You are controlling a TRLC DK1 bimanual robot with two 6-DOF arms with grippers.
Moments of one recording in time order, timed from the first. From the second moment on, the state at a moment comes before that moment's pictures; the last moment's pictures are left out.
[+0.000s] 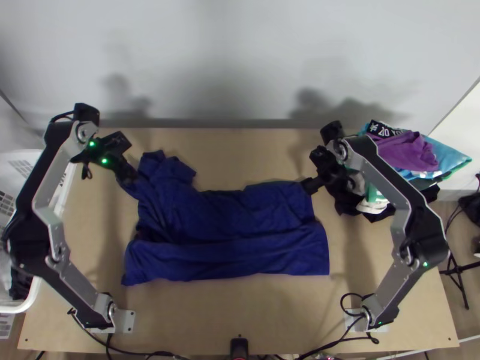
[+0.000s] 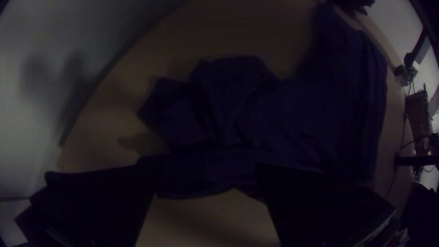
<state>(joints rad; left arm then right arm) 0.10 1.86 1.73 -1.12 0.22 0.92 0.26 1.88 1.57 -1.03 -0.04 -0.29</state>
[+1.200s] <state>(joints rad) 0.10 2.04 1.86 -1.23 0.07 0.94 0.26 2.11 1.73 -1.00 -0.10 -0.35</state>
